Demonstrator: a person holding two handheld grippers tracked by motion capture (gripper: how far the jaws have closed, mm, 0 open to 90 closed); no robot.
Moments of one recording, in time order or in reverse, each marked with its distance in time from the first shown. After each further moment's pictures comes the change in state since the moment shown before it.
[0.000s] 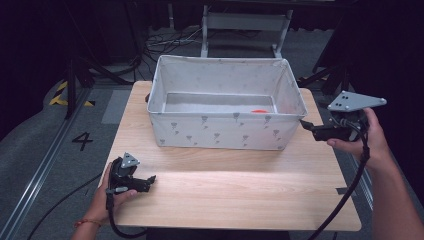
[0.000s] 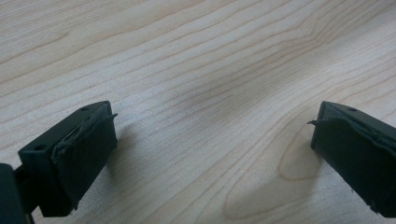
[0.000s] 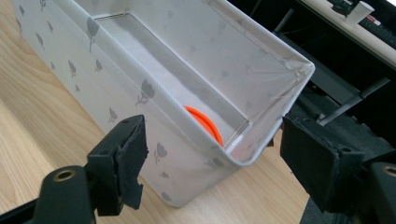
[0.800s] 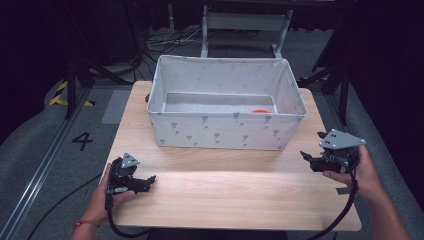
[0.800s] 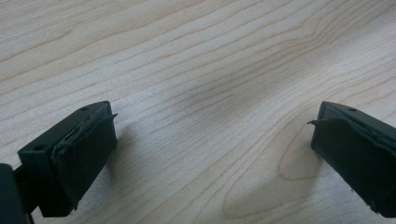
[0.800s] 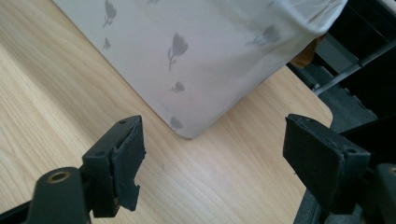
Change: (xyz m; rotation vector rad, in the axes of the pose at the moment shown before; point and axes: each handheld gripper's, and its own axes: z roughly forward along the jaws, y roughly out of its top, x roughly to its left) left arm -0.001 0.000 0.000 0.001 0.006 -0.007; right arm 0.035 -0.087 0.023 0.128 -0.033 -0.048
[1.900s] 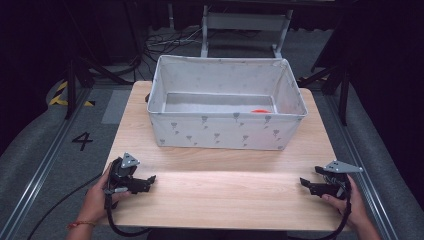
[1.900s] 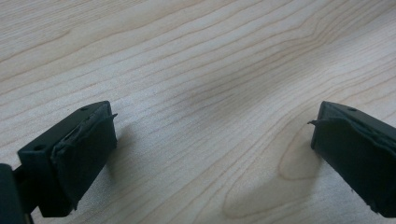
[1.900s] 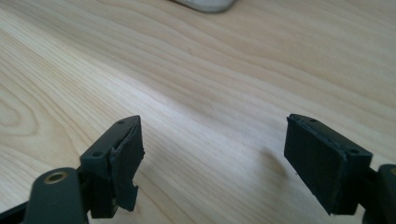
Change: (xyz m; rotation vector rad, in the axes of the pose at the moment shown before) left arm 0.000 0.000 0.000 0.001 -0.001 0.000; right arm 0.021 -0.136 0.058 0.041 0.149 0.415
